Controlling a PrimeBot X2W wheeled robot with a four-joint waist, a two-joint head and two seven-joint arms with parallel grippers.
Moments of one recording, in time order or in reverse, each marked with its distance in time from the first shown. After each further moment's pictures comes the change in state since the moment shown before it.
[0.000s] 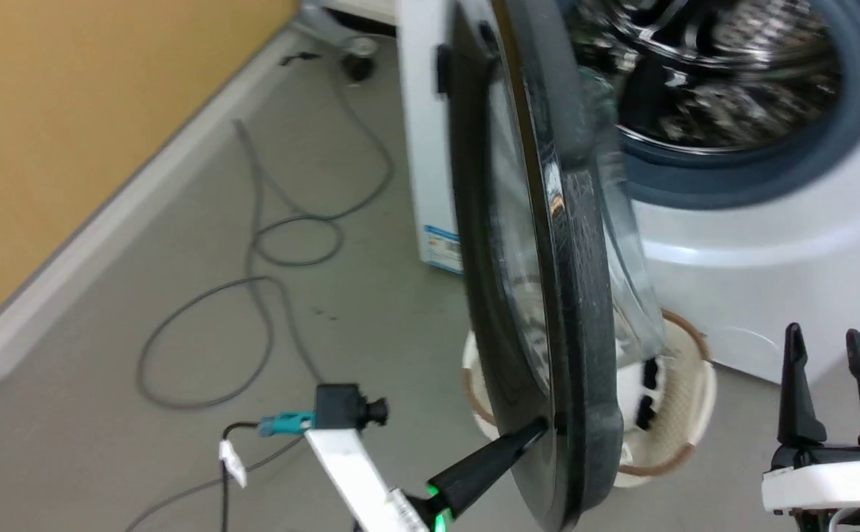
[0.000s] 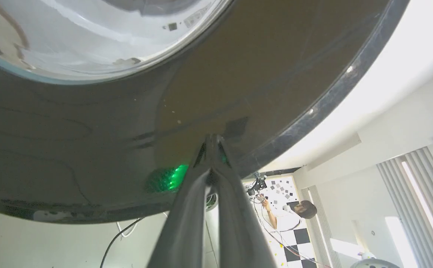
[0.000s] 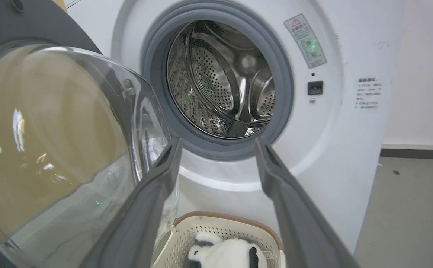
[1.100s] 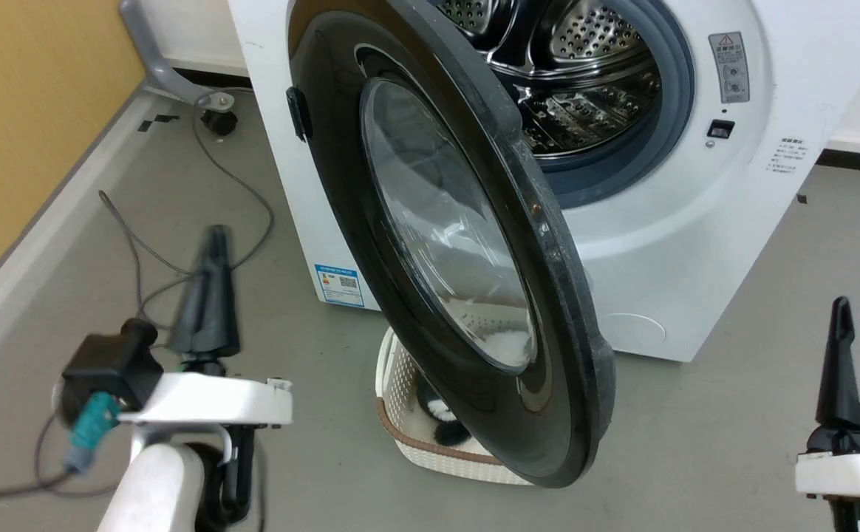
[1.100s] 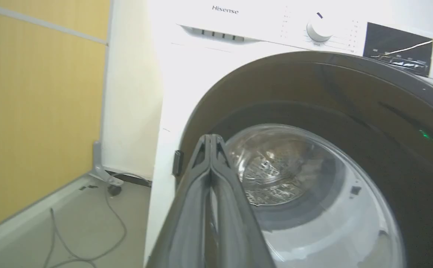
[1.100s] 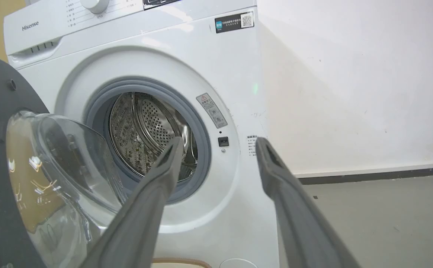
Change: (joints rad) left arm -0.185 0.160 0.215 0.099 1.116 0.246 -0.789; right arm -0.007 0.000 -0.052 -0.094 0.003 0.000 0.000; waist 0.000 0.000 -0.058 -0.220
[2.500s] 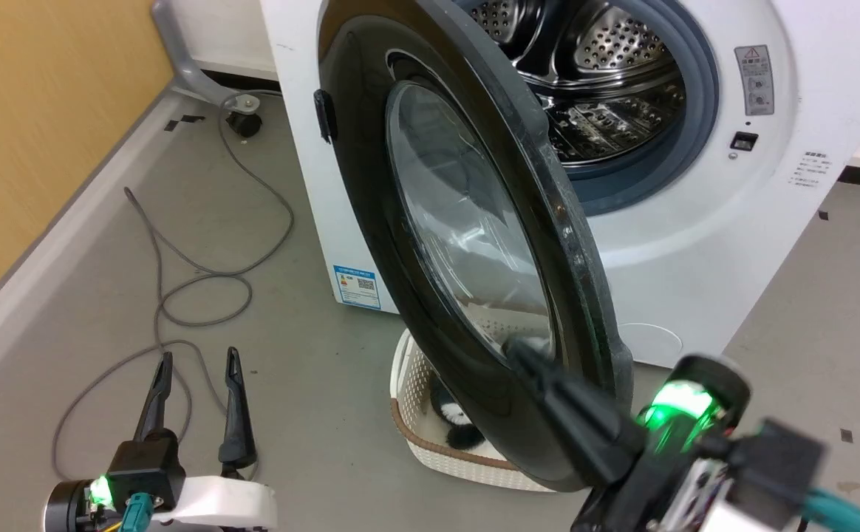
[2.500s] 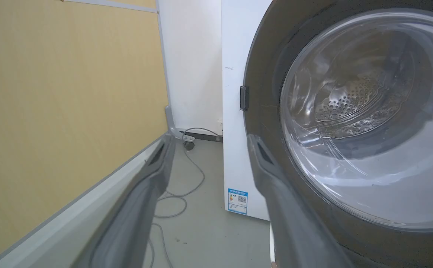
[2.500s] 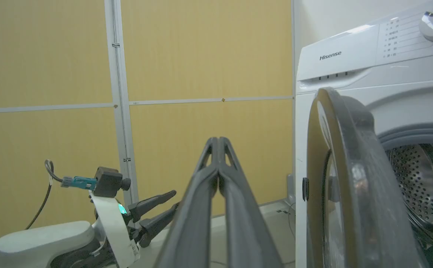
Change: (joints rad) left arm 0.242 -0.128 0.182 0.043 0.371 -0.010 0.000; right arm -0.186 -0.305 0.861 -0.296 0.293 0.000 -0.001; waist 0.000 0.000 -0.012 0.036
